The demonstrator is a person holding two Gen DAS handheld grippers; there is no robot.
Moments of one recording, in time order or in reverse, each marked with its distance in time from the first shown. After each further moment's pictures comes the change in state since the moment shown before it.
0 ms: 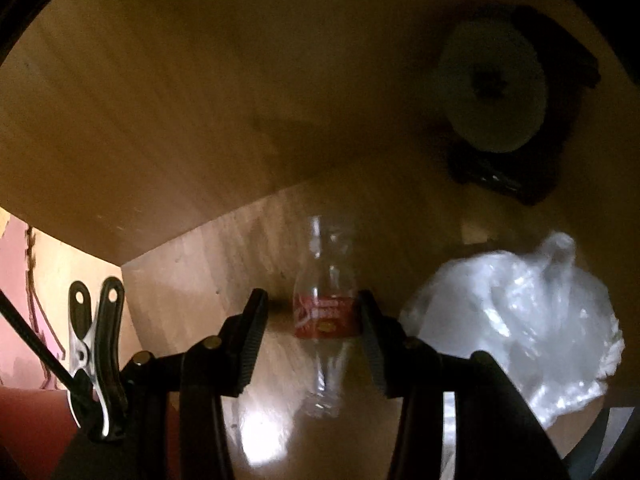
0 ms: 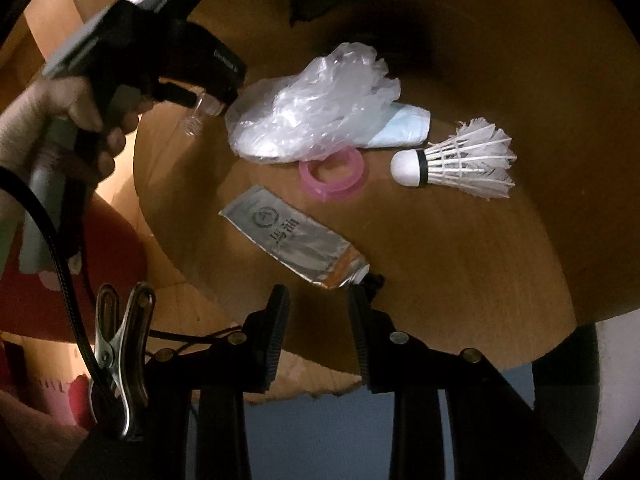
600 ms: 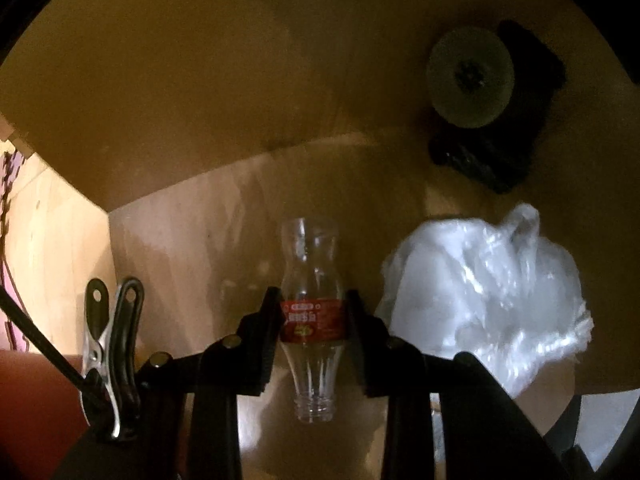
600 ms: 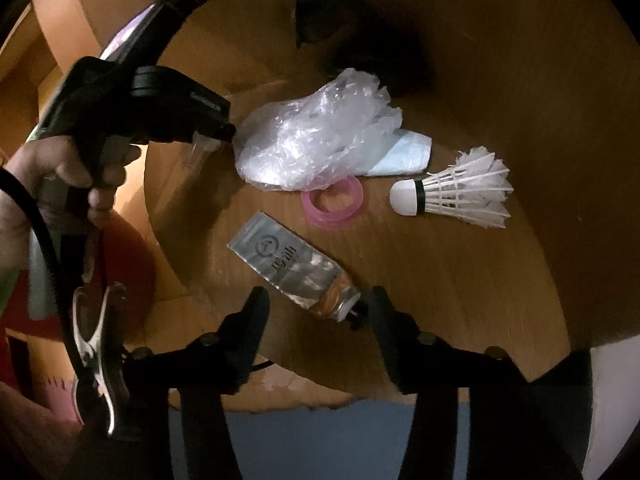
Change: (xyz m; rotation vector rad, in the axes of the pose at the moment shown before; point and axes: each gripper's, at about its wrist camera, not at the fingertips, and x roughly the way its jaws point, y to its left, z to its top) left arm -0.012 0.024 -0.036 -0.060 0.022 -0.132; right arm -0.010 -0.002 0.010 -0.046 -0.037 0.034
